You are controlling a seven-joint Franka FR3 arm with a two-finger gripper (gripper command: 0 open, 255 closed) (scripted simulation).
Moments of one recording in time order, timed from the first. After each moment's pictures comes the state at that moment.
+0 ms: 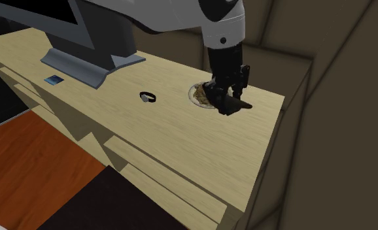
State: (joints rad) arm 0.25 -0.16 -0.34 -2.12 -0.34 1.96 -1.17
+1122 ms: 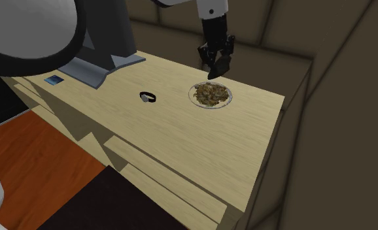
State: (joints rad) arm 0.31 0.38 -0.26 -1.43 -0.18 1.77 -1.09
